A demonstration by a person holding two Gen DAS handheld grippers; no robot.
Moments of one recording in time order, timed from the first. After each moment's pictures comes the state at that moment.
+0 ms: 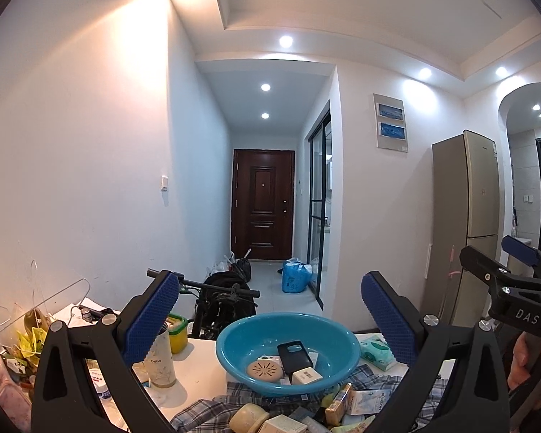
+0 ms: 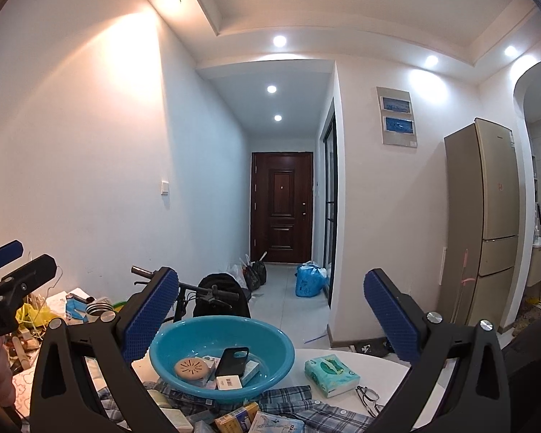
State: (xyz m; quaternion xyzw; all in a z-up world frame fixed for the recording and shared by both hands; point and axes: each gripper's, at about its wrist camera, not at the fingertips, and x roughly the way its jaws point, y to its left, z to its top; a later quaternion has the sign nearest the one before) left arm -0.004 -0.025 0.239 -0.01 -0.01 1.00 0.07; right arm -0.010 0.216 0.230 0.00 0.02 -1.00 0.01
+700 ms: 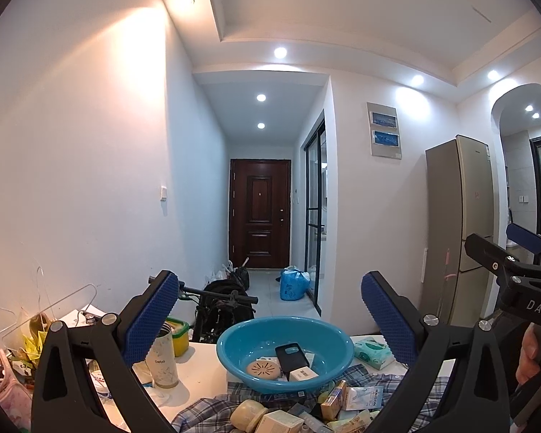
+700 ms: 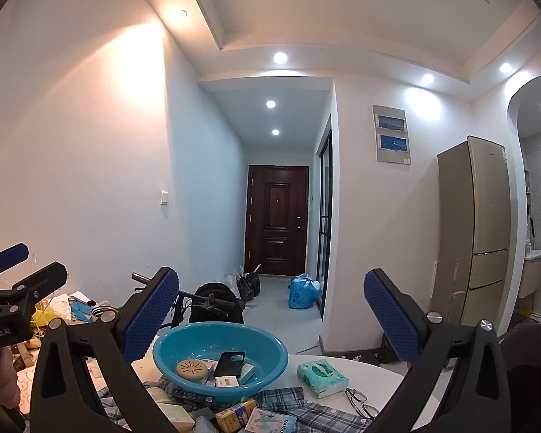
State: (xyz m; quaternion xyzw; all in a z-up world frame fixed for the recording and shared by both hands) left arm 0.031 -0.024 0.239 0.01 -0.01 1.00 0.07; right arm 0.040 0.210 0.238 -0.03 0.03 -1.00 0.00
